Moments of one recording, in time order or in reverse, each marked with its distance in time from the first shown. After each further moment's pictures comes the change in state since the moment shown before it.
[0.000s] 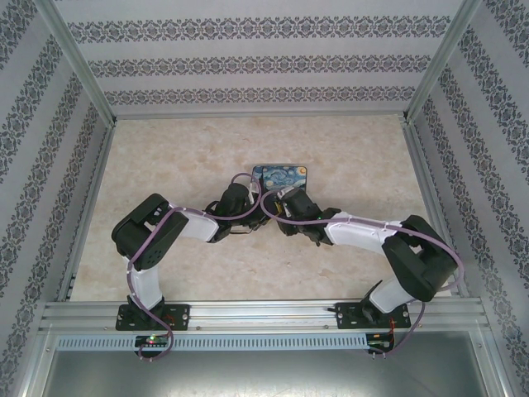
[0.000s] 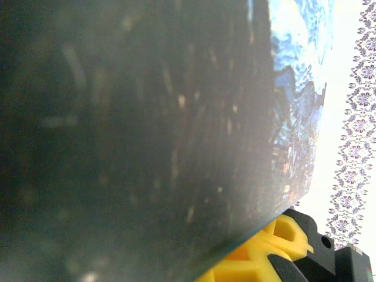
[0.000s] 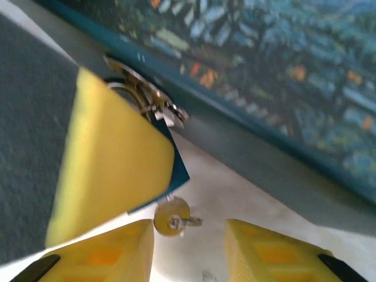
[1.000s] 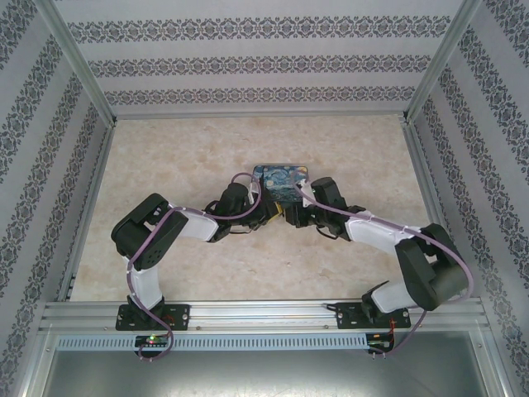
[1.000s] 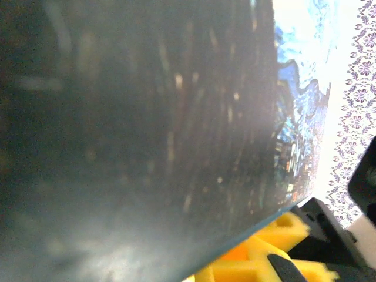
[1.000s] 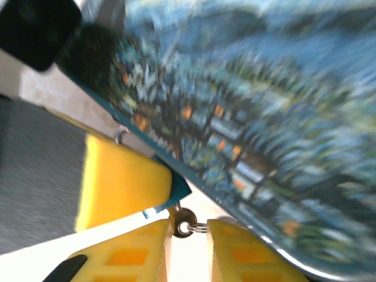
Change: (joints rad) left arm 0.006 0.000 0.000 0.002 0.022 -0.001; right arm -0.245 -0.121 -0.101 0.140 -0.481 0.145
